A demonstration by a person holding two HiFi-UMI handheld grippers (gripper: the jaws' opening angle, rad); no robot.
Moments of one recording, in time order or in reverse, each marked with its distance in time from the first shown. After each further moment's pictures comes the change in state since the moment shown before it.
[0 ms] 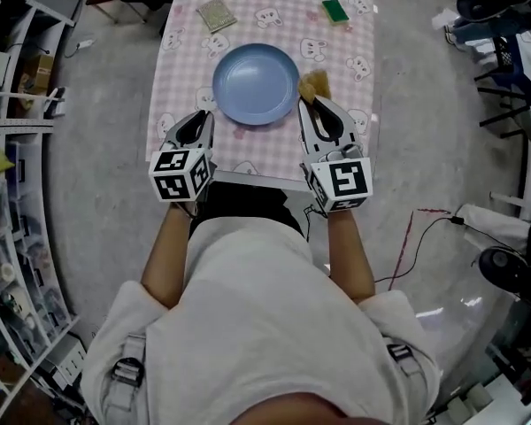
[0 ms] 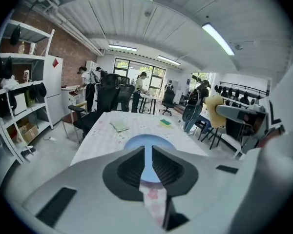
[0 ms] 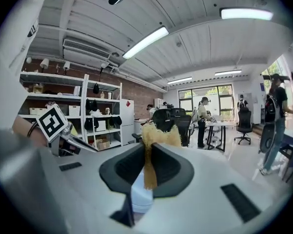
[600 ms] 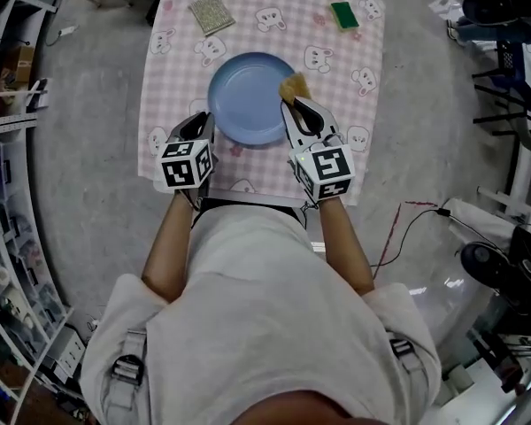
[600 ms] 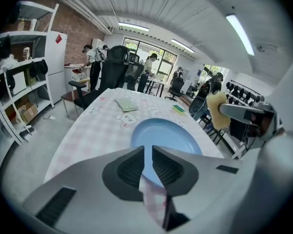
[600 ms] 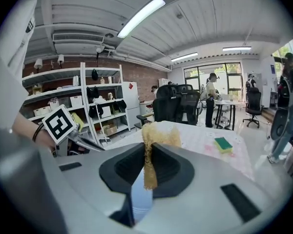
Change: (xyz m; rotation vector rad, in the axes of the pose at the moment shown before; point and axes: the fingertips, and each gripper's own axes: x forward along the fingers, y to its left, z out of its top) left arm 0.091 0.050 -0.040 -0.138 0.190 0.006; right arm 0.098 -0.005 -0.071 0.061 0.246 0.092
